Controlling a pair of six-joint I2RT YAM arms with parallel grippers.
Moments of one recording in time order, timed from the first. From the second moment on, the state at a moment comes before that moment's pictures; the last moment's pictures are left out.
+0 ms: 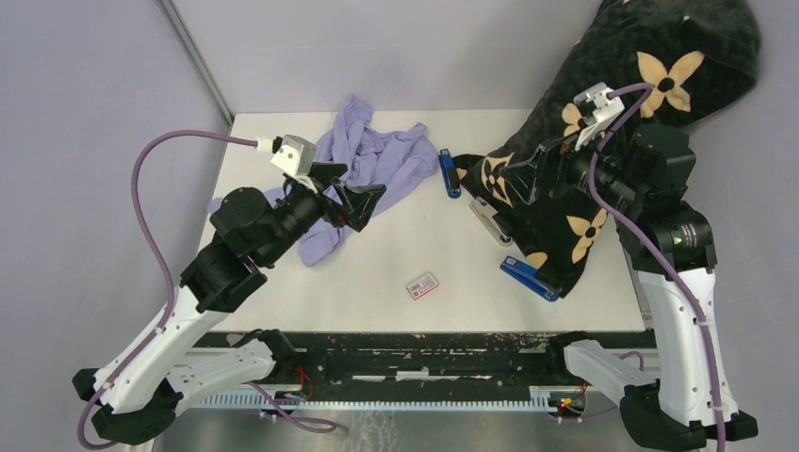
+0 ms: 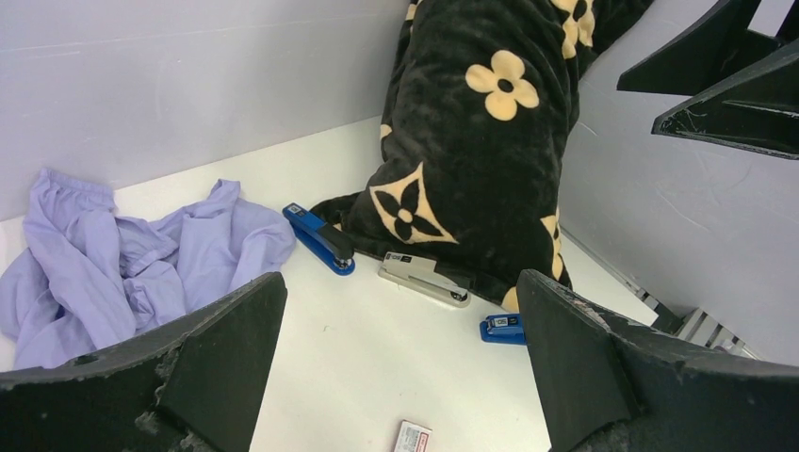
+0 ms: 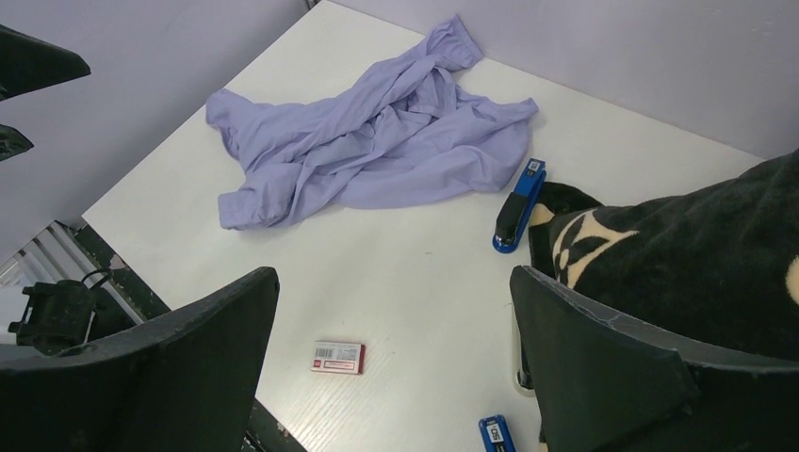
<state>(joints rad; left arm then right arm) -0.80 0.84 1.19 -0.29 -0.12 -0.19 0.18 1.01 1.55 -0.74 -0.50 0.08</state>
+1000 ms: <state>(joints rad) -0.80 0.85 1.18 -0.31 -0.12 -0.19 0.18 1.01 1.53 -0.73 -0.48 0.08</state>
